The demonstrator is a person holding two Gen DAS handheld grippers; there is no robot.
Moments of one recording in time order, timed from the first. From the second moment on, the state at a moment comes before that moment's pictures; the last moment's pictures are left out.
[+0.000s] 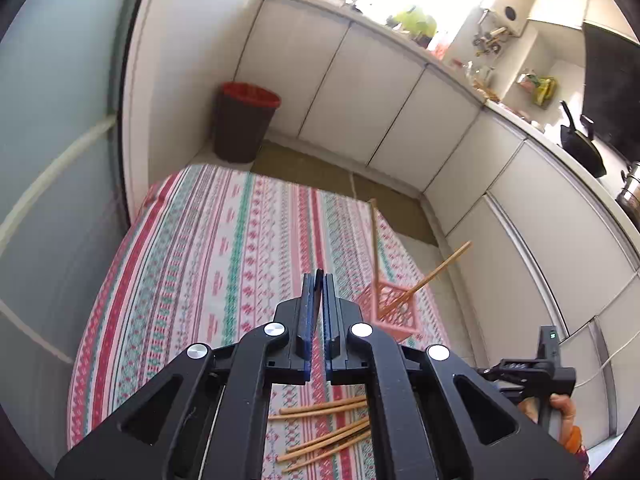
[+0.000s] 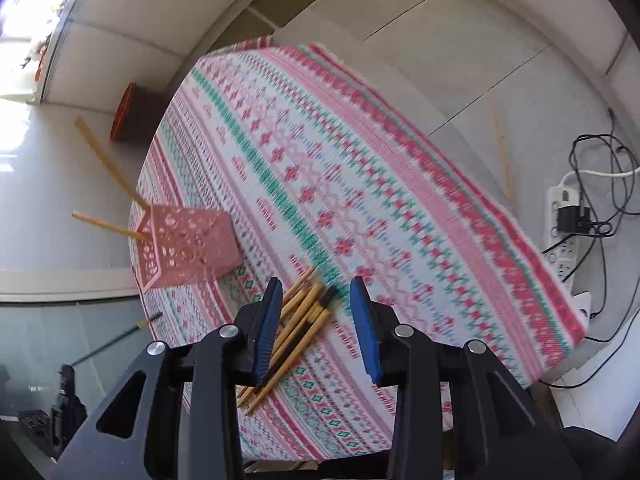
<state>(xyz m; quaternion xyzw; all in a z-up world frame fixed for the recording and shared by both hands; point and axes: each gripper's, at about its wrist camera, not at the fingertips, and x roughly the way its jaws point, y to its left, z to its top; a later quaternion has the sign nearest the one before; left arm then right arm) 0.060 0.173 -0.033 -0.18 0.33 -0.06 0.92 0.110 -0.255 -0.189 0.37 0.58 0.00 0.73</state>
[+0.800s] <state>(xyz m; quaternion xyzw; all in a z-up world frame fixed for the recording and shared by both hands) 0.143 0.061 -0.013 -0.08 0.33 -0.13 0.93 0.119 -0.231 -0.211 0.37 0.60 0.01 0.70</state>
